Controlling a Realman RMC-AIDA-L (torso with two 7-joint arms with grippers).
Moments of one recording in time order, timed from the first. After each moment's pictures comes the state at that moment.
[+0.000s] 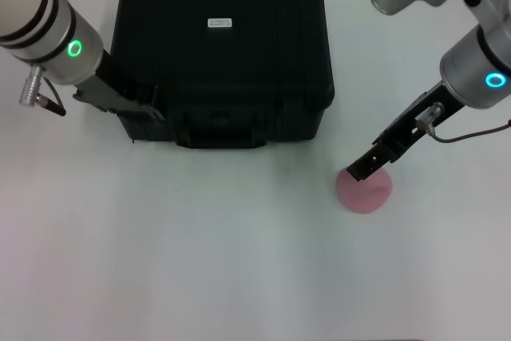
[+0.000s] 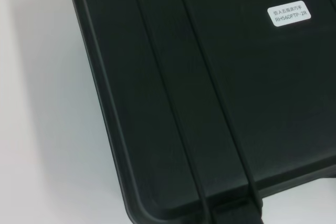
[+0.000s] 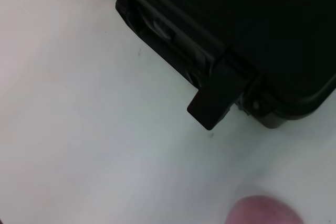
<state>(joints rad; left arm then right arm) -0.72 -2.05 1.42 1.28 -0.43 -1.50 -0.03 0.69 2.06 -1.43 -1.29 0.60 1.66 -0.46</state>
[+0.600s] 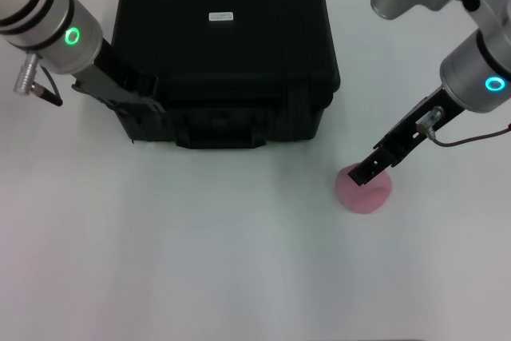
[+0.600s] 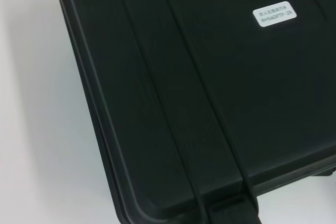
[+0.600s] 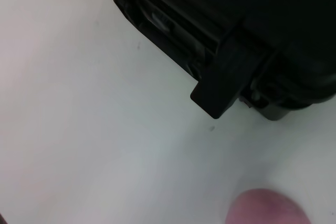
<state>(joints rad) -0.73 -2.05 1.41 1.34 -0.44 -1.56 -0.04 0.69 2.06 -1.43 -1.26 0.60 1.66 -0.46</state>
